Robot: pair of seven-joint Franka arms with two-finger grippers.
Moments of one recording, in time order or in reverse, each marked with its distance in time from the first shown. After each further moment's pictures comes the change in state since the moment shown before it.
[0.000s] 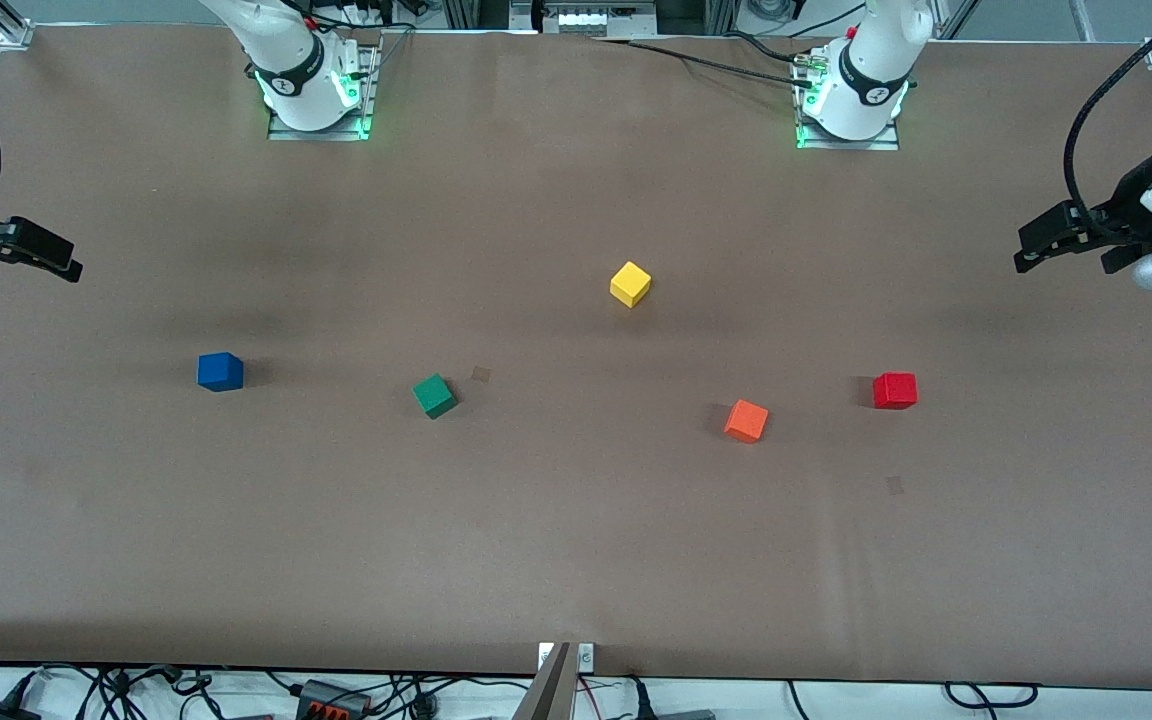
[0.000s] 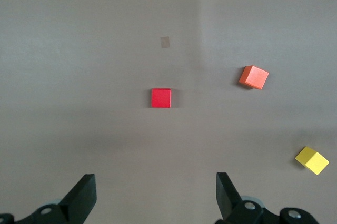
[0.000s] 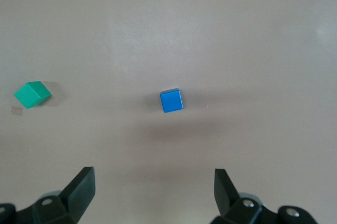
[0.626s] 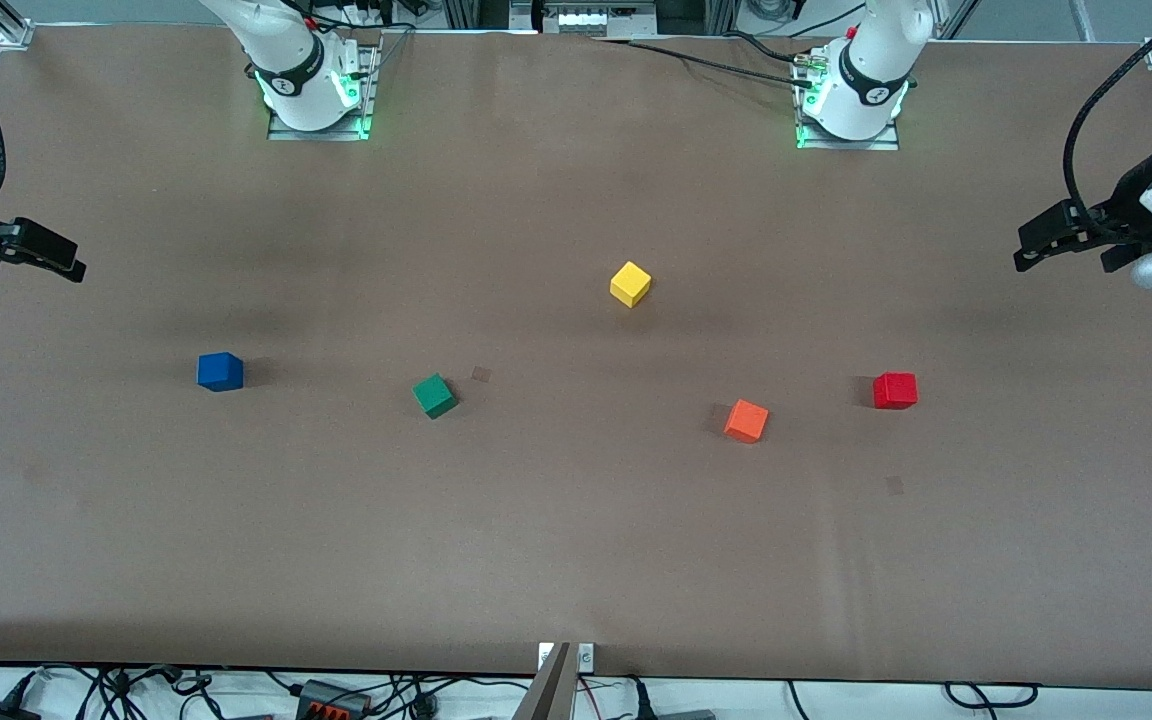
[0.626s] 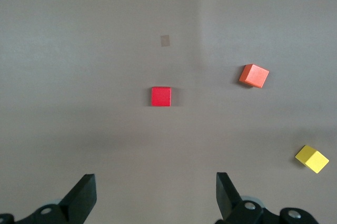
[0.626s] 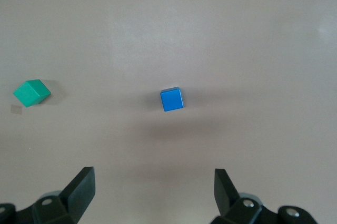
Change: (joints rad) left arm 0.000 0.000 0.000 0.002 0.000 -0.007 0.000; right arm 0.000 0.004 0.000 -0.004 0.000 -0.002 0.000
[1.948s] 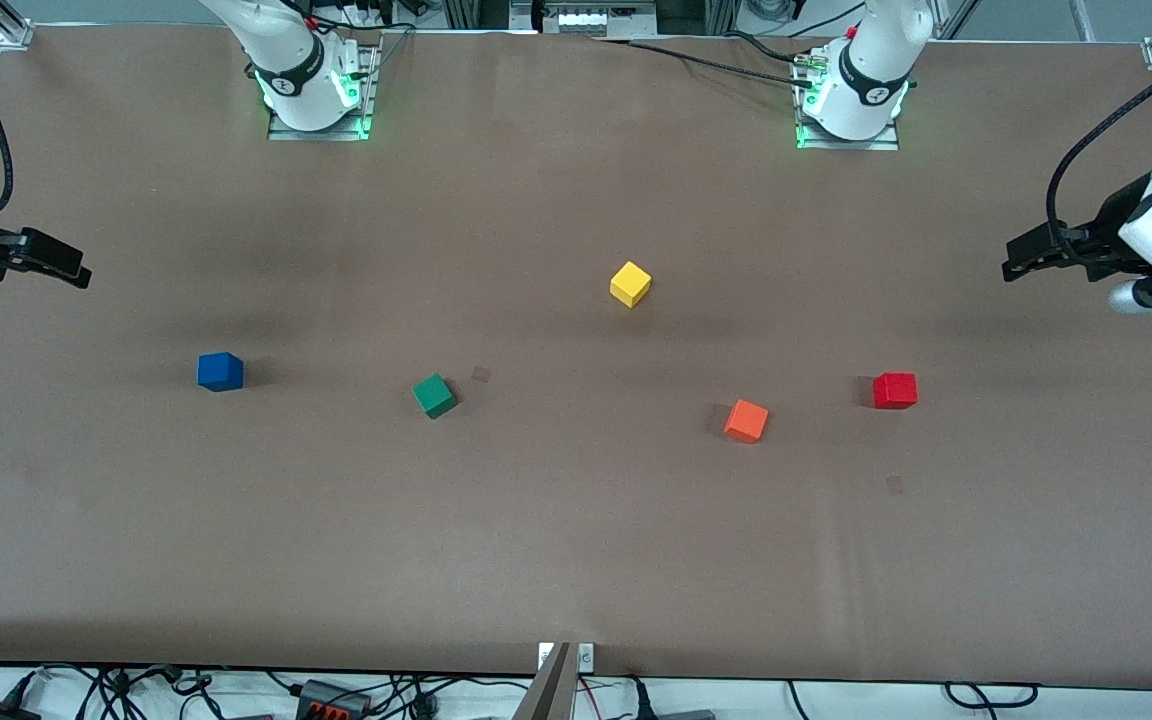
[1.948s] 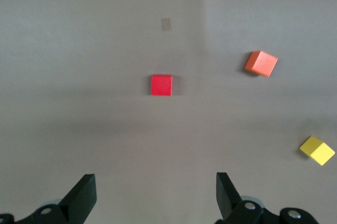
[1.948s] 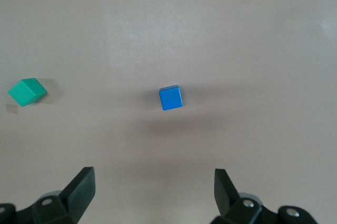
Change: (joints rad) left arm 0.002 0.061 0.000 0.005 0.000 -0.047 0.002; right arm -0.001 0.018 -0.003 0.000 0.000 0.001 0.000
